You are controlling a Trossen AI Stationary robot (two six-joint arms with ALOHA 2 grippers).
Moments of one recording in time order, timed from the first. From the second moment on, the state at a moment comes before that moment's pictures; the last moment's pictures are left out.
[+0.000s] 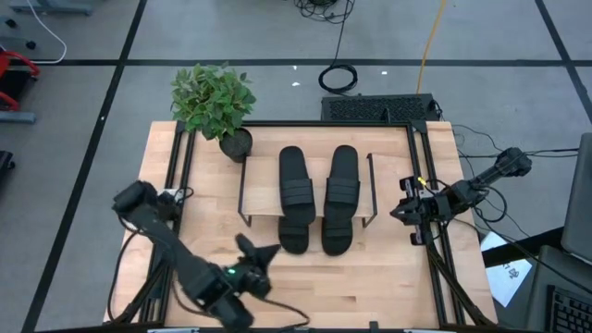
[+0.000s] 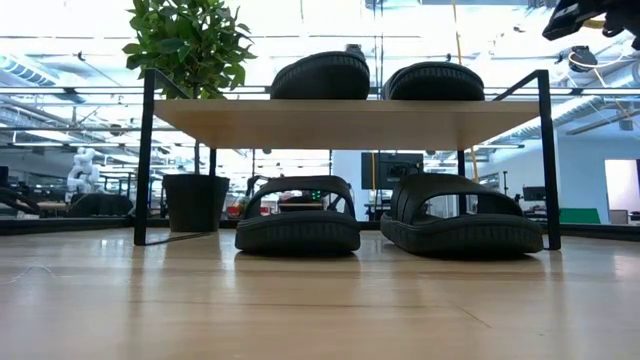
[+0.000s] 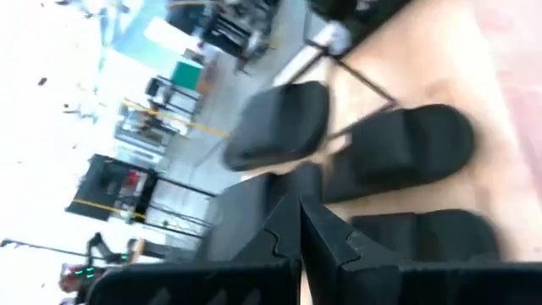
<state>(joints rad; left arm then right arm) -0.76 1.88 1.63 -0.87 -1.24 -0.12 0.52 0.30 0.02 0.76 0.23 -0.35</state>
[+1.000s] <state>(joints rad) -0.13 1.02 0.61 0.41 0.18 0.60 0.44 0.33 0.08 0.49 0.47 -0.30</state>
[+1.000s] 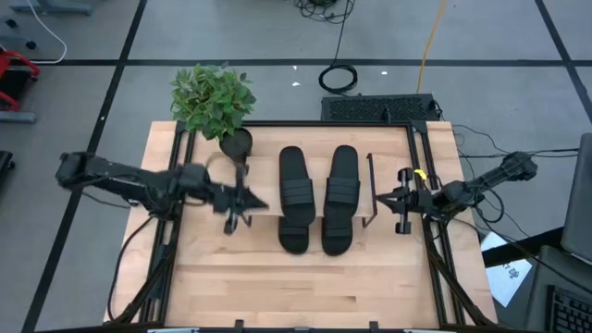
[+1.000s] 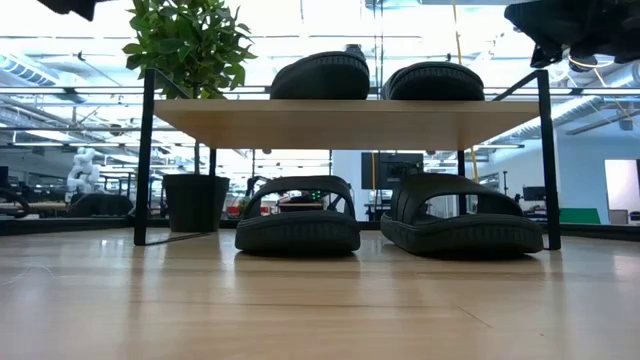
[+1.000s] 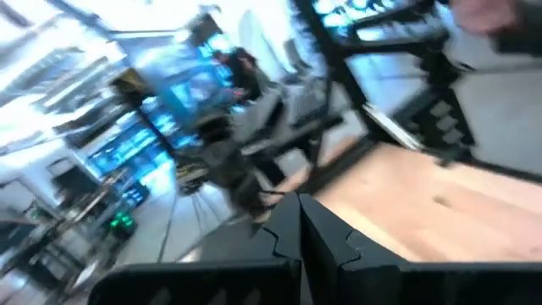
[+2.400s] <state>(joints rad) -0.43 0.24 0.27 0.00 -0.50 0.43 0.33 0.04 0.04 0.22 0.30 -0.09</state>
